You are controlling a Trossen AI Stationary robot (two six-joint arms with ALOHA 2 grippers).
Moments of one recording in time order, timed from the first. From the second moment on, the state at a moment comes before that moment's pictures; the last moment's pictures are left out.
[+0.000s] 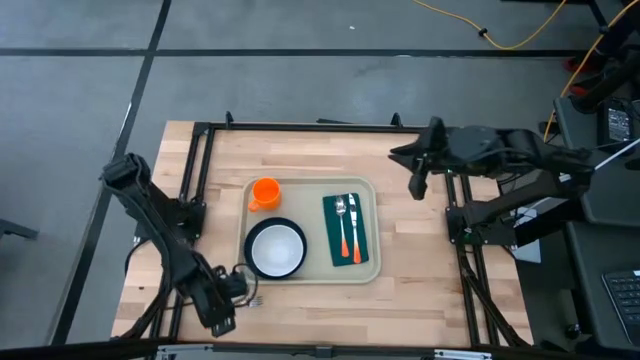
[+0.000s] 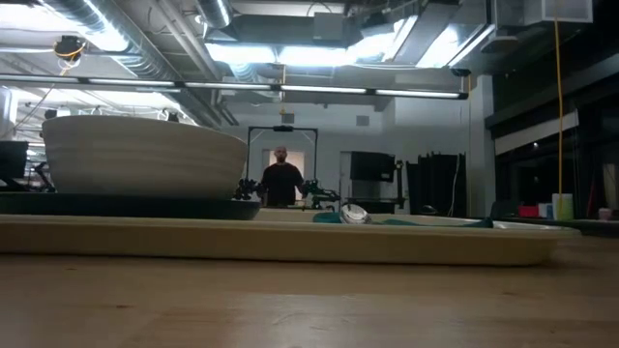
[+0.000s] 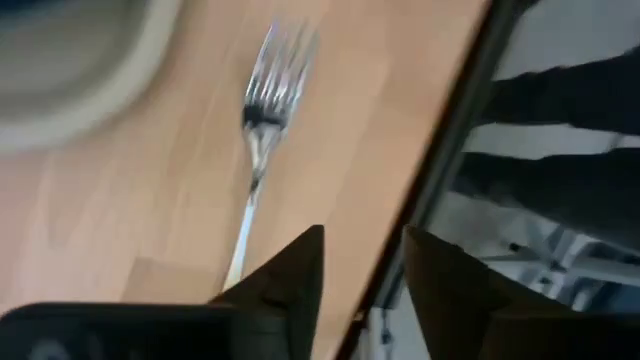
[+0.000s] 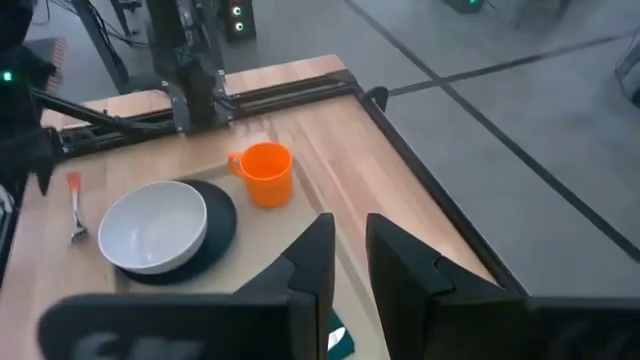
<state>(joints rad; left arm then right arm) -0.91 1.47 0.98 -0.62 -0.03 -1.36 0.09 1.16 1.58 -0.94 0.42 0.23</state>
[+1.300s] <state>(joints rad) -0.93 1.79 0.97 -0.71 -0.01 -1.51 0.09 1.19 1.51 -0.94 0.33 0.22</state>
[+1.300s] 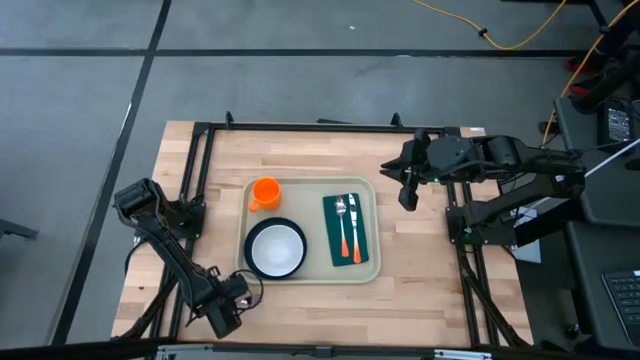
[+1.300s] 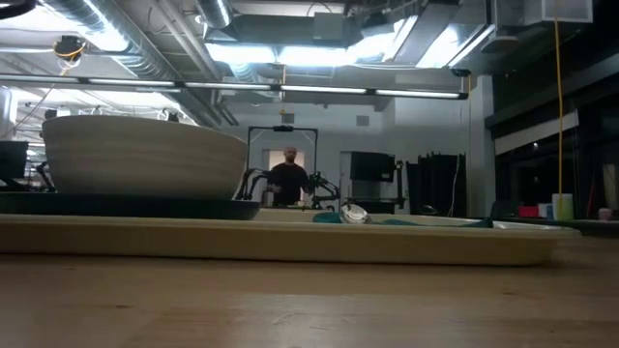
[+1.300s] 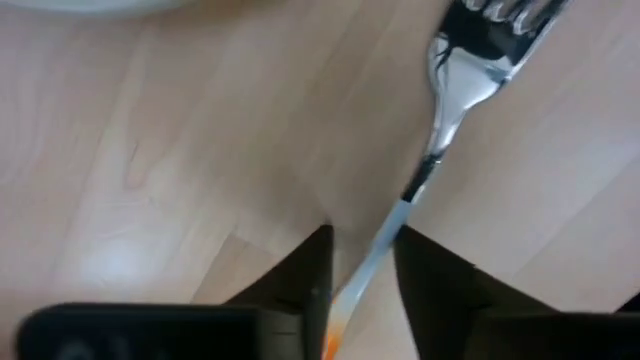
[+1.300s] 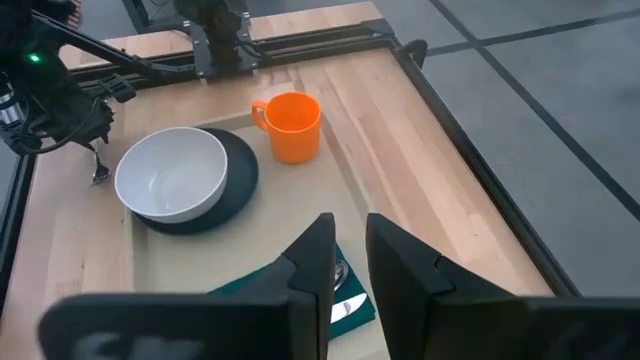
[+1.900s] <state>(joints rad) -0.94 1.80 1.05 -0.70 -0.07 -1.47 0.09 1.19 1.51 -0.96 0.31 0.22</state>
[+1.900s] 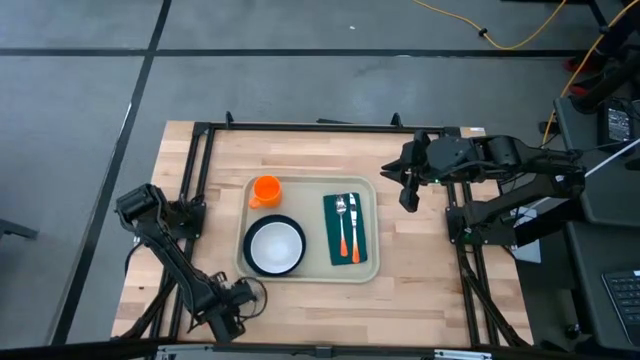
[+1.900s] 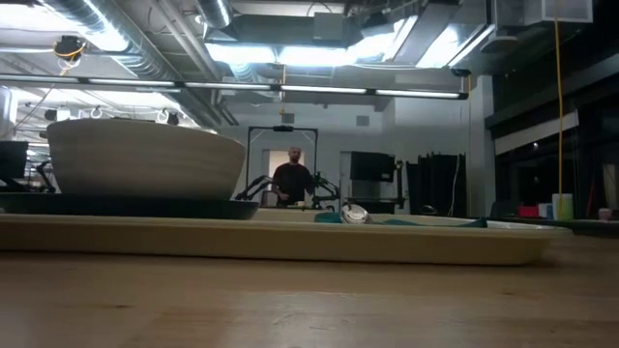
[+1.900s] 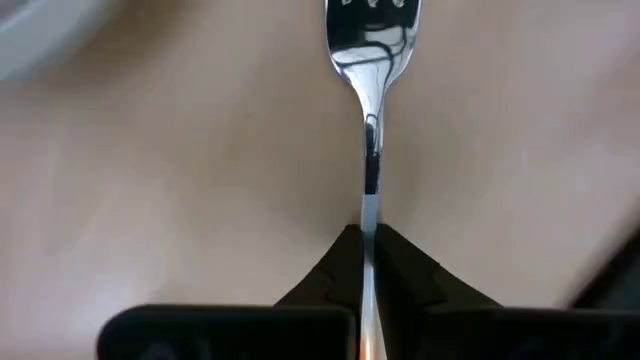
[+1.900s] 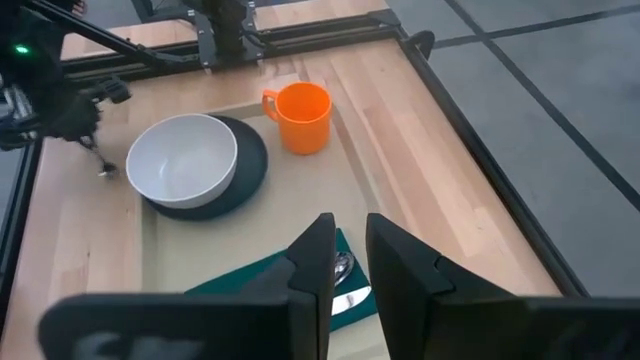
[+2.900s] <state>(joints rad) -0.47 1.71 1.95 -1.29 -0.46 -1.32 0.09 1.19 1.51 -0.97 0.23 0.07</state>
